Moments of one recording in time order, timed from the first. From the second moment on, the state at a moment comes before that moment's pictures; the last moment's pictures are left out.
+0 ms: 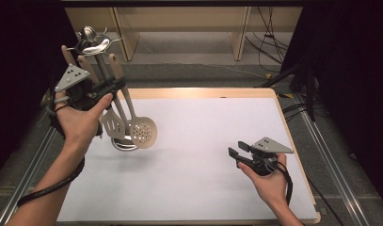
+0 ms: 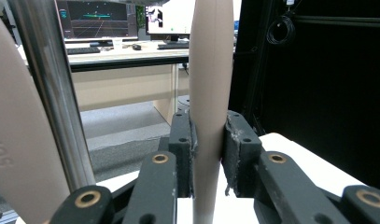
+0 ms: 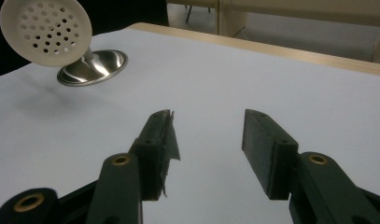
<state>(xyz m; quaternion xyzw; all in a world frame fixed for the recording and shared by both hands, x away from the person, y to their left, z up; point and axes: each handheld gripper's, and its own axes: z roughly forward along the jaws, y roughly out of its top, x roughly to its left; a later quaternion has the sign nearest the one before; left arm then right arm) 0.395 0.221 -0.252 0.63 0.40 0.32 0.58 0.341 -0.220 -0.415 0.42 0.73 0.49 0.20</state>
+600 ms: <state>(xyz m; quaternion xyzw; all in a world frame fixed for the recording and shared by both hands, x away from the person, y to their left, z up) 0.404 0.227 -0.249 0.63 0.41 0.32 0.57 0.340 -0.218 -0.415 0.43 0.73 0.49 0.20</state>
